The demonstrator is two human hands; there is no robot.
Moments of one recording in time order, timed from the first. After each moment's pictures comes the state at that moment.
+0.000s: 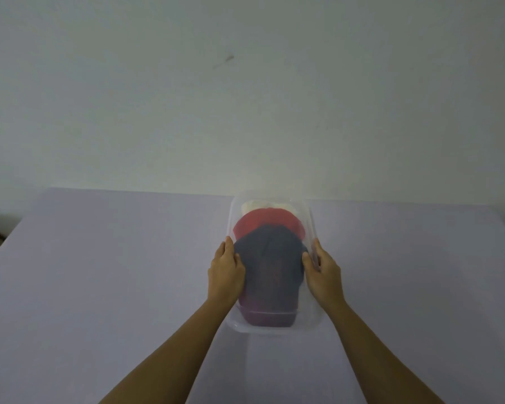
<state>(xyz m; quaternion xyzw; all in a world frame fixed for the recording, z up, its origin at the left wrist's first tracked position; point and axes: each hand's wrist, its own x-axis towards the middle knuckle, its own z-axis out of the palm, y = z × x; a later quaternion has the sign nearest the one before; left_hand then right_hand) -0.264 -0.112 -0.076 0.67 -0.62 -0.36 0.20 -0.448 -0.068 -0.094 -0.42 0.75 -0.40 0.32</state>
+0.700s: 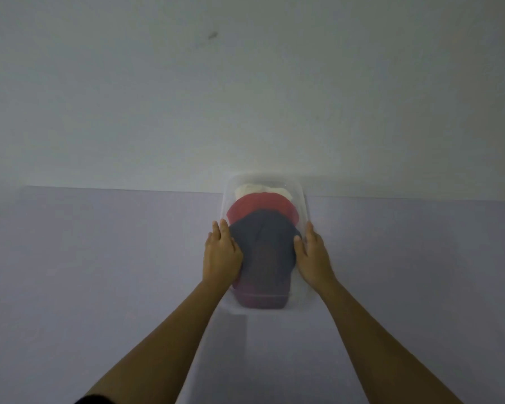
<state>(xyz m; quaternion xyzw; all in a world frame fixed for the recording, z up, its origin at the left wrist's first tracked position) -0.286 -0.171 -0.100 0.67 -0.66 -0.30 0.14 -0.465 -0.126 -0.105 -0.47 0.76 -0.29 0.34</state>
